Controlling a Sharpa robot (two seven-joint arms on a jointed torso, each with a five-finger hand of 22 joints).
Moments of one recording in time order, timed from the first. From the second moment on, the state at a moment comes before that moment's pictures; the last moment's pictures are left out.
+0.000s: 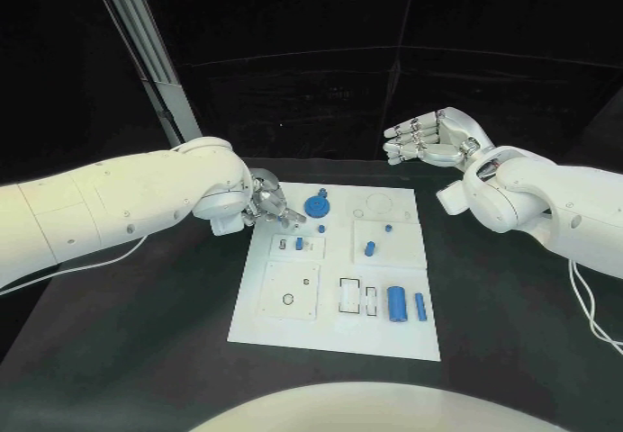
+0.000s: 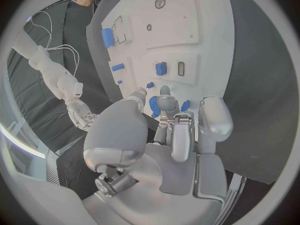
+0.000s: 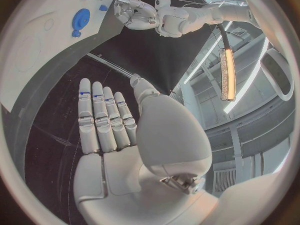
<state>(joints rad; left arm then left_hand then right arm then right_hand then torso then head) 1.39 -0.61 -0.16 1.33 -0.84 0.17 -0.58 1.09 -0.08 0.08 0.28 0.12 0.86 0.05 0.72 0.40 1.23 -0.02 1.09 0.80 1.46 -0.09 1.57 1.31 0.08 1.39 0.03 1.25 1.11 1.18 -0.87 0.08 1.42 -0.62 -0.32 0.28 1.41 -0.07 0.11 0.11 0.24 0.92 0.23 0.07 0.07 1.07 0.18 0.08 0.06 1.13 0.13 0.08 0.07 0.17 1.05 0.22 0.20 0.07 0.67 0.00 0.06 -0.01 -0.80</state>
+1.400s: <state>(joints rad) 1.38 -0.41 -0.15 0.89 -0.94 0.34 -0.48 1.14 -0.02 -0.05 0.29 0.08 0.88 0.07 0.66 0.32 1.23 -0.01 1.12 0.82 1.46 -0.07 1.56 1.31 0.08 1.40 0.04 1.25 1.12 1.18 -0.85 0.07 1.41 -0.62 -0.31 0.28 1.41 -0.06 0.11 0.09 0.24 0.95 0.22 0.08 0.07 1.08 0.17 0.11 0.06 1.14 0.12 0.11 0.07 0.17 1.07 0.22 0.19 0.07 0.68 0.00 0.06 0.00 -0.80</state>
